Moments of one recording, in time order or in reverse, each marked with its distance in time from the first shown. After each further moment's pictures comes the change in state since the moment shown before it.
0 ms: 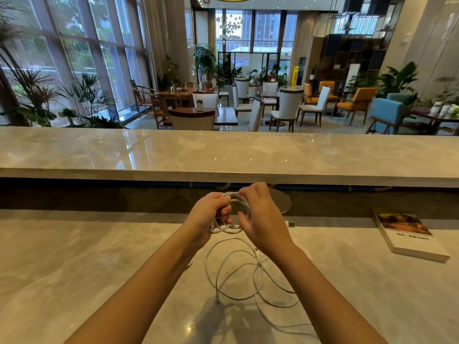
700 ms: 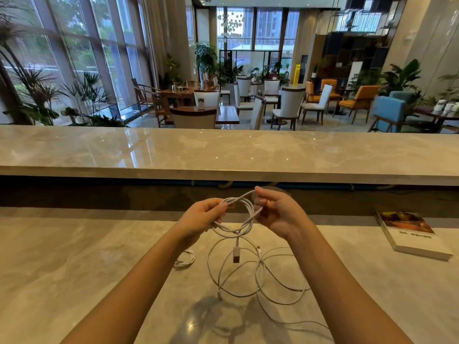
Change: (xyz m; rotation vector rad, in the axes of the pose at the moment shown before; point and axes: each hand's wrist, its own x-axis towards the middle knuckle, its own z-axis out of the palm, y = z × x) left_hand 0.002 -0.018 -0.028 0.278 -0.065 0.008; right_hand 0.017 0.003 -0.032 1.432 -0.124 1.004
